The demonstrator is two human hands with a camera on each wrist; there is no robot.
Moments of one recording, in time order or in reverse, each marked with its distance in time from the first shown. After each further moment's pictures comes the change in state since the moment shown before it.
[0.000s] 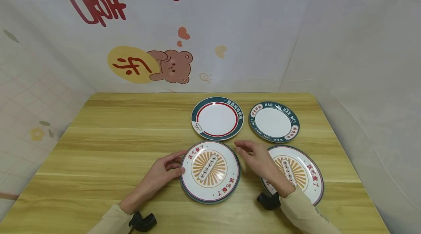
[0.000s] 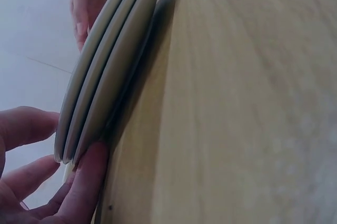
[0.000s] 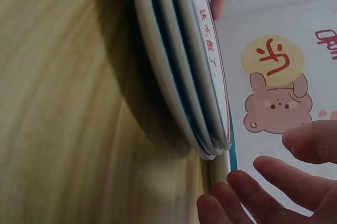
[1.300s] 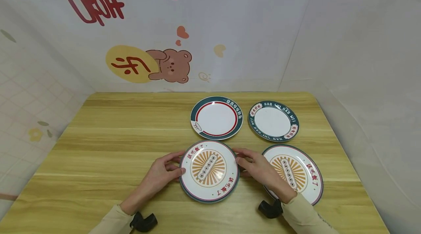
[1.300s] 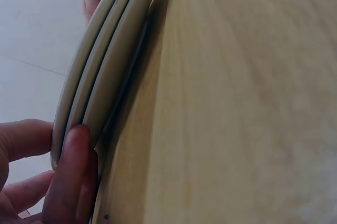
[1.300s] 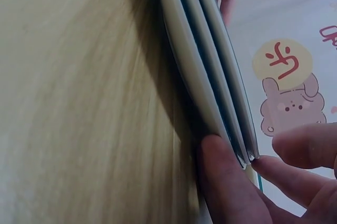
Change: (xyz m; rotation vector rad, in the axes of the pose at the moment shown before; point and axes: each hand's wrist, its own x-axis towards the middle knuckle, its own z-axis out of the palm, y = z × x) left_hand 0.000 0.001 0.005 -0.022 0.031 -0.018; right_hand -0.014 0.015 0.009 0.381 -0.240 0.138
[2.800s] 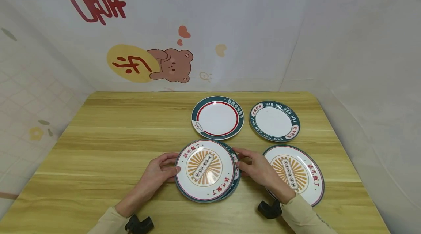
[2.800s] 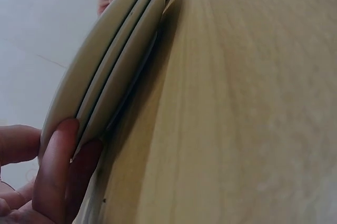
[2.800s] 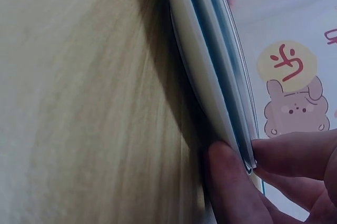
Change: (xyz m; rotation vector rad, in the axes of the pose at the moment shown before) left_hand -0.008 -0.003 -0.012 -0.188 -0.005 -0.079; right_hand 0.005 -0.001 0.005 -0.139 0.071 0.006
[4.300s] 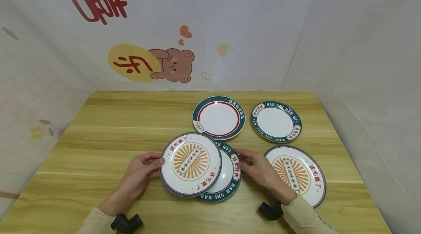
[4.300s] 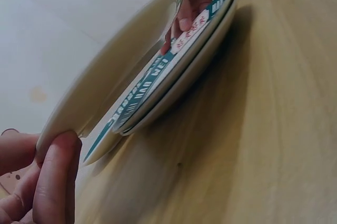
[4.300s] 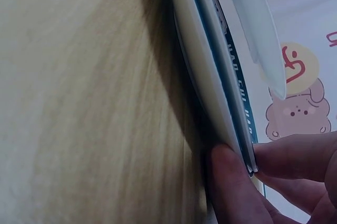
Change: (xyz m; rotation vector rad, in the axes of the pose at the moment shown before) left_hand -0.003 0.009 -0.037 -0.226 0.188 -0.083; right_hand 0.000 -0.001 -0.001 -0.148 0.046 -0.065
